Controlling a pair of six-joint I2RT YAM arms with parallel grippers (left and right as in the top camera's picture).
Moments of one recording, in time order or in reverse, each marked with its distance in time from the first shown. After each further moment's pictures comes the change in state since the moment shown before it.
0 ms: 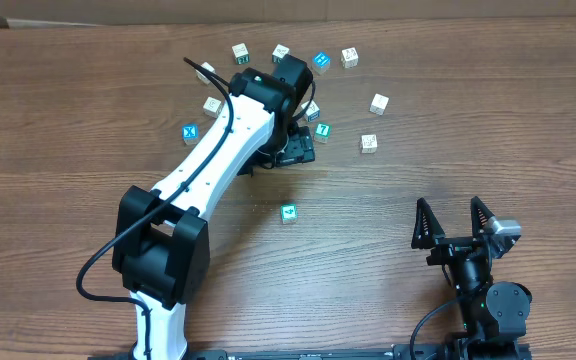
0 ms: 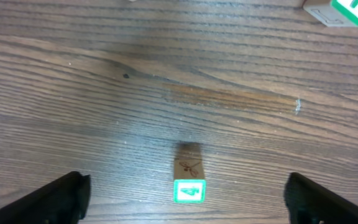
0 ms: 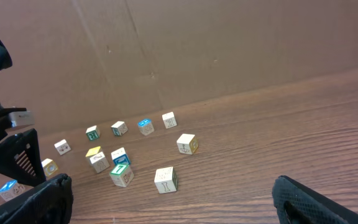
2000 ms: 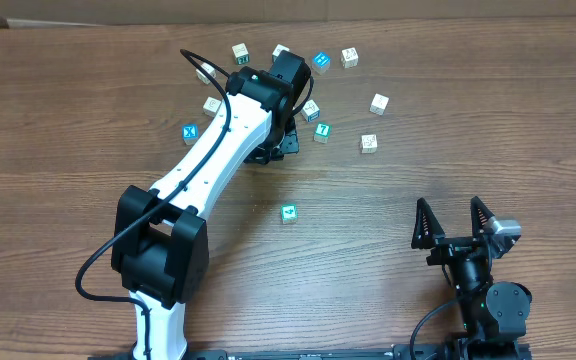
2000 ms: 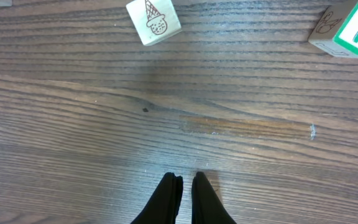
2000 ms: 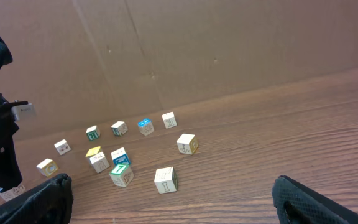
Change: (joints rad) left arm 0.006 0.000 0.000 0.048 -0.098 0.072; right arm 0.000 0.000 0.000 0.000 0.000 0.001
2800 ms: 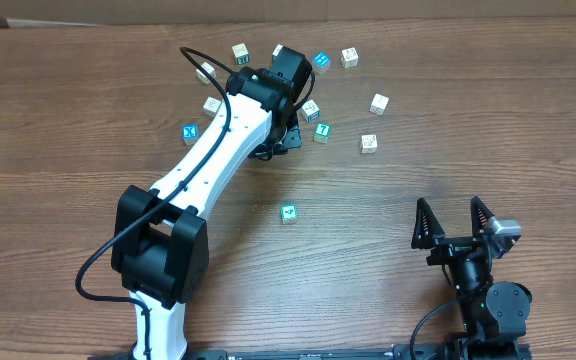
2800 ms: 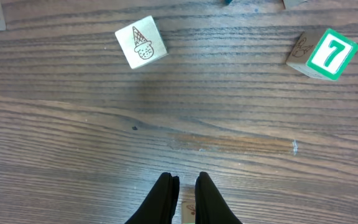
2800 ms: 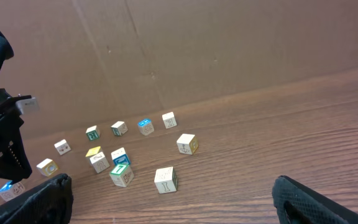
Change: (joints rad) left arm 0.000 0.000 0.000 0.061 -0.004 0.000; right arm 0.000 0.000 0.000 0.000 0.000 0.000
